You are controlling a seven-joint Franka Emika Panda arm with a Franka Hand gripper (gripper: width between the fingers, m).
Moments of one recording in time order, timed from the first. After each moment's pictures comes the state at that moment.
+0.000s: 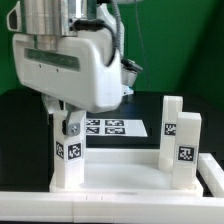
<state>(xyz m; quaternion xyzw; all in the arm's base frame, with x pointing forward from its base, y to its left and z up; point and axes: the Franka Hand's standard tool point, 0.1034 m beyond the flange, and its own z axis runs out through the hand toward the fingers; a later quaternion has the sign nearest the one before) 0.648 -0.096 0.108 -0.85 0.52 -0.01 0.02</state>
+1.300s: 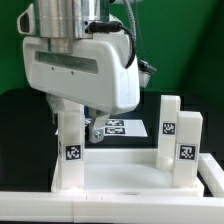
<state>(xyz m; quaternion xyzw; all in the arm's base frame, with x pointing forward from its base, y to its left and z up) 0.650 -0.080 0.106 -0.91 0.41 -0.01 0.02</state>
